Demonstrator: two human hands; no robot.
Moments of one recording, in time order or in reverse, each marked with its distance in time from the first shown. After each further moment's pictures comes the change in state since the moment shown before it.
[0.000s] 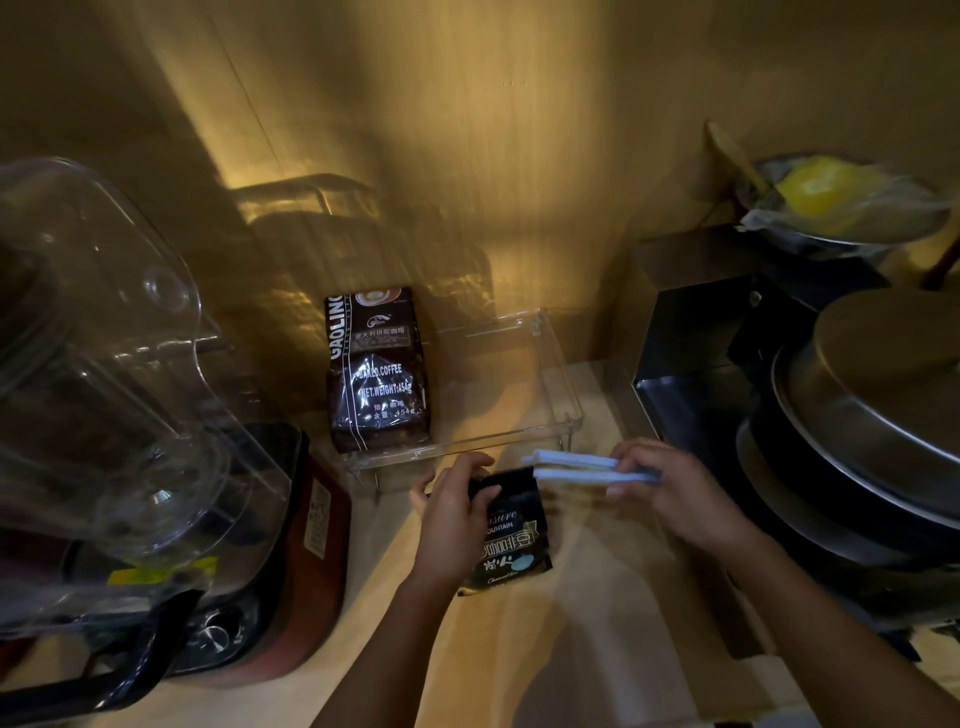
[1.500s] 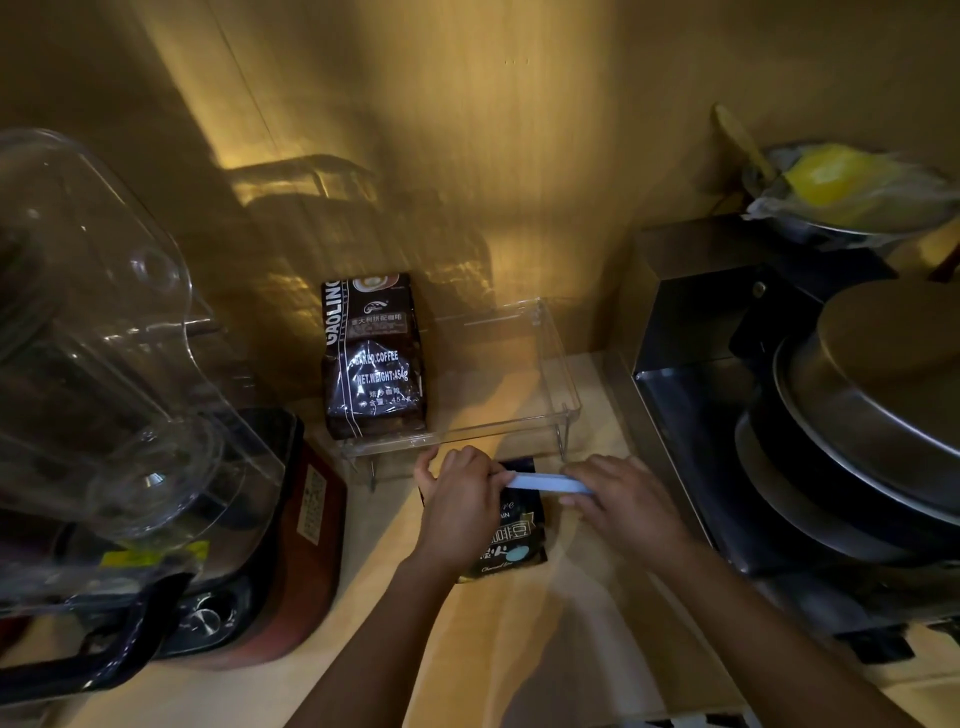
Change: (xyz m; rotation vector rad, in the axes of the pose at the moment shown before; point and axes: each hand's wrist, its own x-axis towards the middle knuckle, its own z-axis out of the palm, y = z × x) left_hand 0.004 0.007 0.007 0.333 -0.037 0.171; right_hand -0.006 0.001 0.043 -0.587 0.015 -0.246
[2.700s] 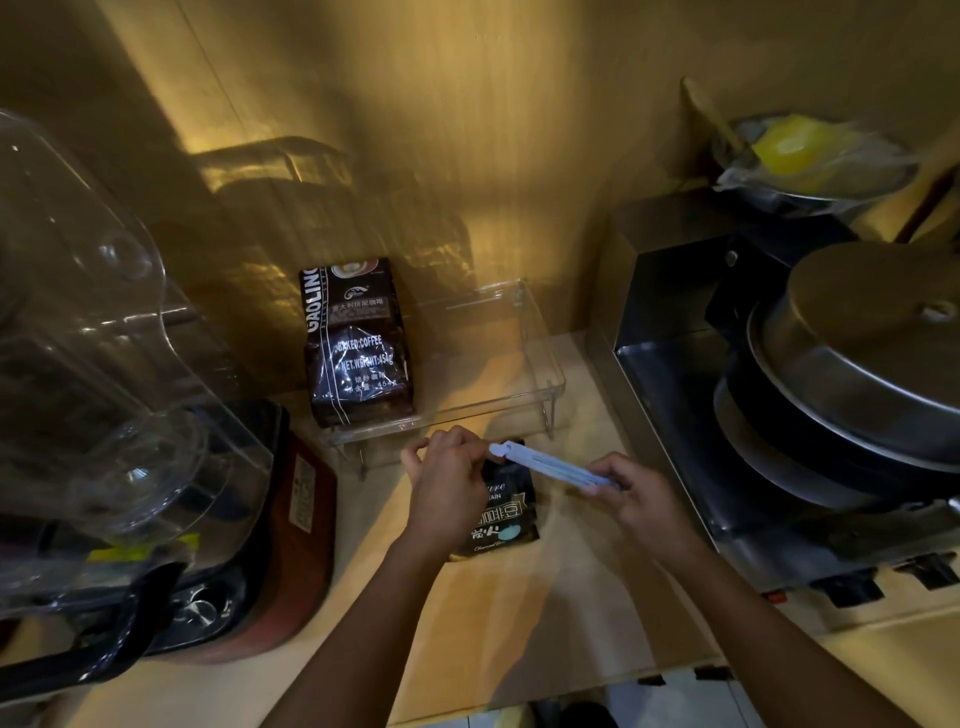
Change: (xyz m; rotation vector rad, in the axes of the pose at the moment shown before) left_hand -0.004 0.002 -0.009 -0.046 -0.021 -0.016; right_hand -0.035 0.020 0.020 0.715 0.065 0.368
